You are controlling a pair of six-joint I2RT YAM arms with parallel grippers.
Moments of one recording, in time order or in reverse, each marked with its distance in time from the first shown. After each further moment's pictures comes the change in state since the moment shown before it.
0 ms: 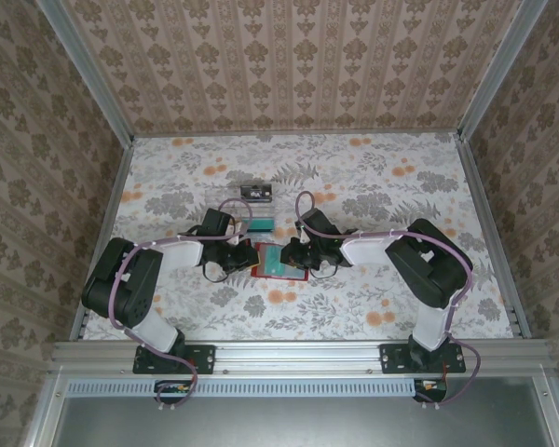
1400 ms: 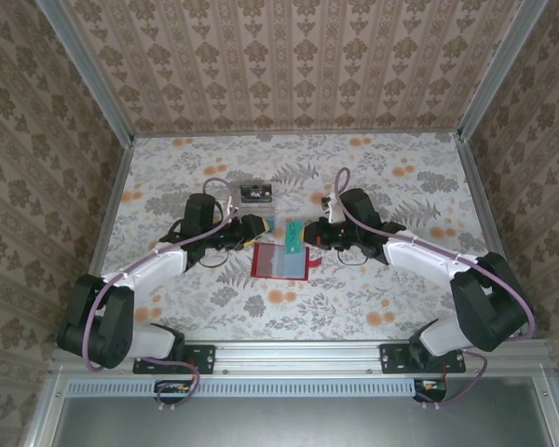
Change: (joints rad) left arm 0.020 -0.261 0.002 0.217 0.135 -0.245; right arm -0.175 -0.394 -0.085 -0.088 -0.145 -0.158
